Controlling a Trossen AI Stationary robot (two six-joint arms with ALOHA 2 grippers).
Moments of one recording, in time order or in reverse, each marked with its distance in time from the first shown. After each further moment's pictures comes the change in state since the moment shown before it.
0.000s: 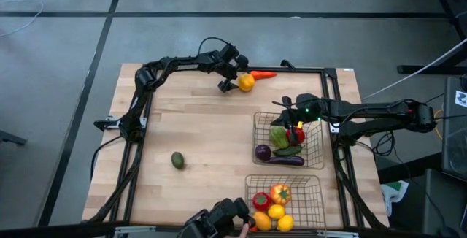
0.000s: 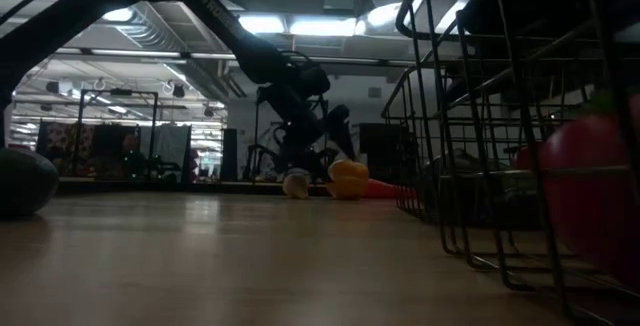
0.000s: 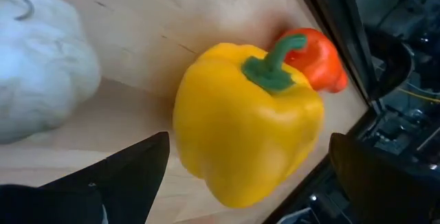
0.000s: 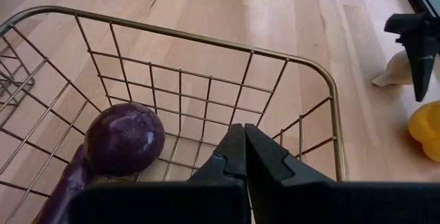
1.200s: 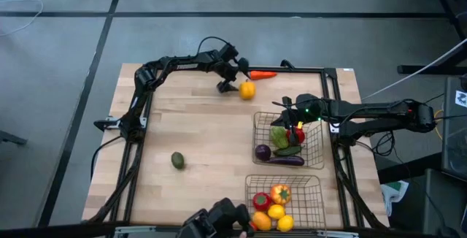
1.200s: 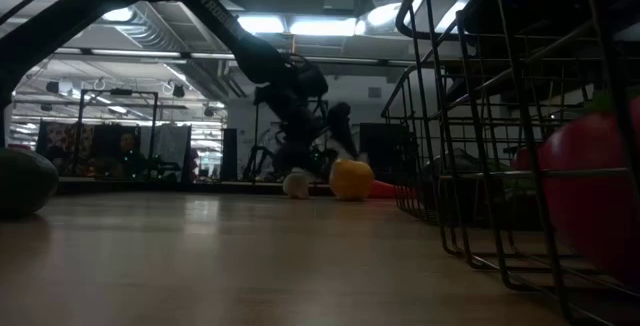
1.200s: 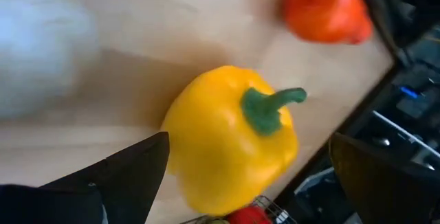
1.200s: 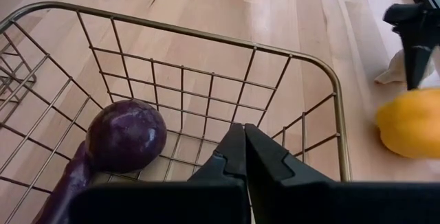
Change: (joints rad) left arm 0.008 -0.004 0.000 -0.045 0.137 0.134; right arm 0.000 0.000 0.000 -0.010 0.000 0.000
